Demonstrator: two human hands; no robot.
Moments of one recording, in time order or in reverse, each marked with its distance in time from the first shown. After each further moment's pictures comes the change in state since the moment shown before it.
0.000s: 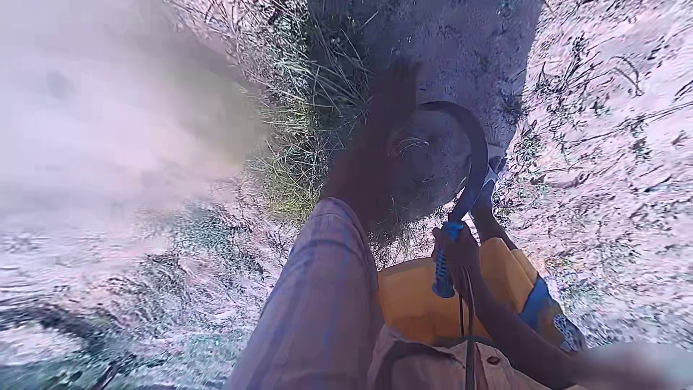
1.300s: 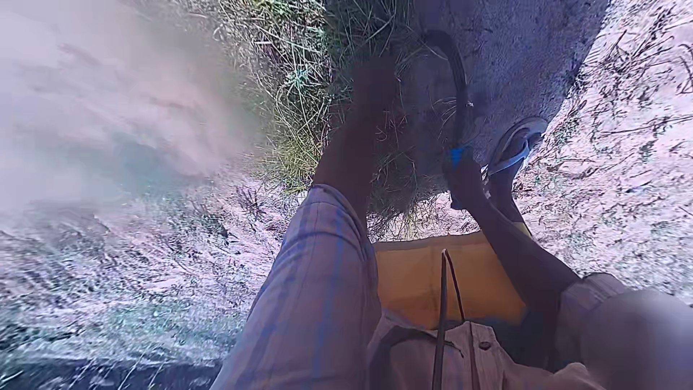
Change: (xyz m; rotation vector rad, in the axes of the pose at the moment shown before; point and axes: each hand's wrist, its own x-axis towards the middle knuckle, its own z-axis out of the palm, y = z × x) left_hand -0.094 -0.096 0.032 -0.062 -0.182 -0.387; right_hand 0.103 0.008 0.064 -0.956 0.073 -0.157
